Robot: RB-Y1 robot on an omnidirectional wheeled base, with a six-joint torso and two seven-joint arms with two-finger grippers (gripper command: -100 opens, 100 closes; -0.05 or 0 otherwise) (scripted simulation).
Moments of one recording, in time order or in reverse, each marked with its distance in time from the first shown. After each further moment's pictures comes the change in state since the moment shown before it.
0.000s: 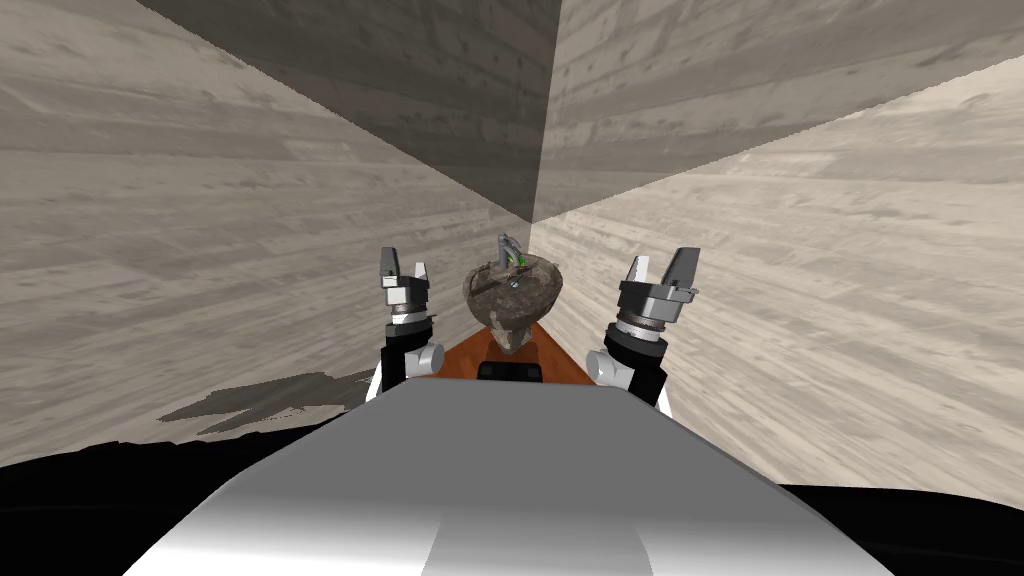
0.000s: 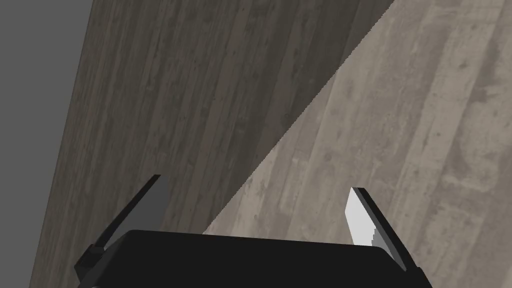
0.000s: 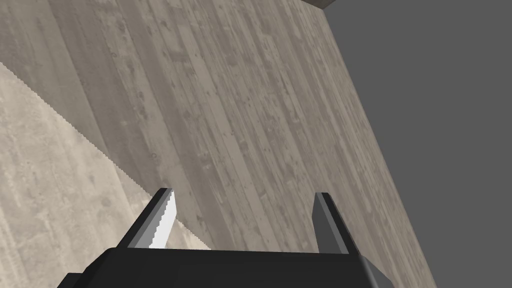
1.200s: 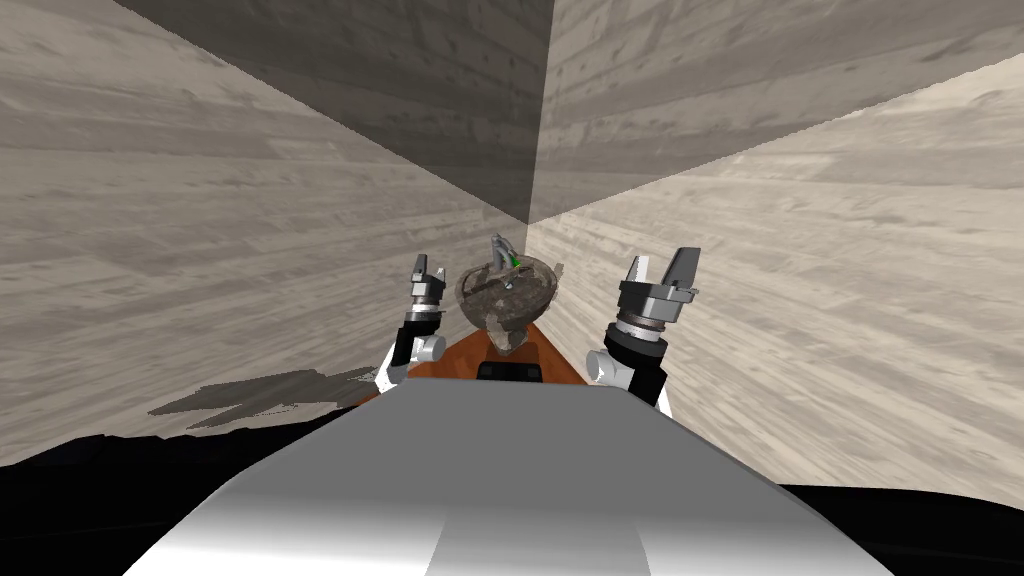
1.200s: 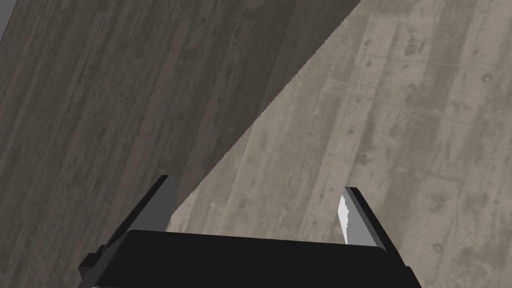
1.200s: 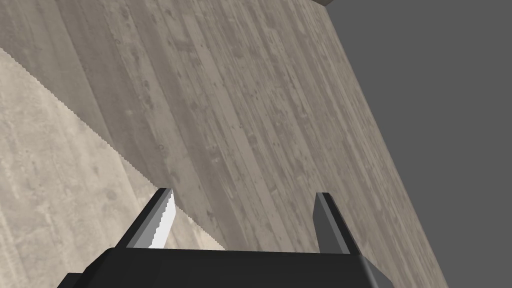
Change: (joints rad) left arm -0.152 0.183 -0.010 0.206 0.176 0.100 0.026; right arm 0.000 0.000 0.000 0.000 0.000 0.000 0.000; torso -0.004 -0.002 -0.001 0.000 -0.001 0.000
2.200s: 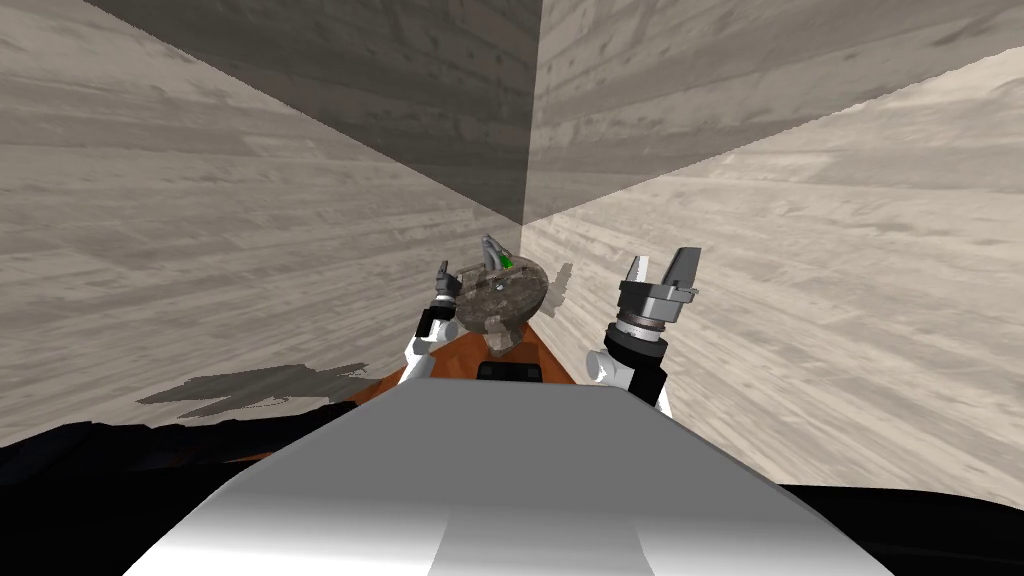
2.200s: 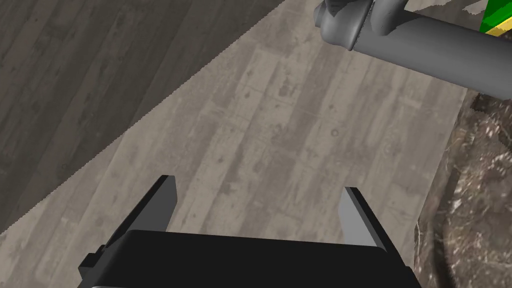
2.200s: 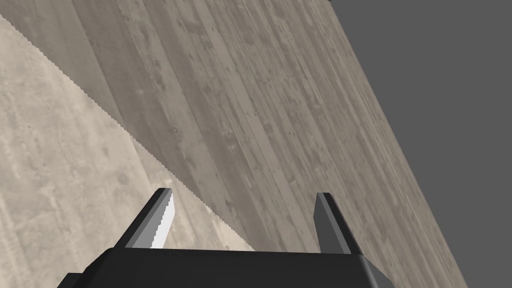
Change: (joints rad) left arm -0.234 0.012 -0.018 0.327 0.231 0.121 0.031; right arm 0.000 0.000 0.000 0.000 0.000 0.000 0.000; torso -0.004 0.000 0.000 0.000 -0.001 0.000
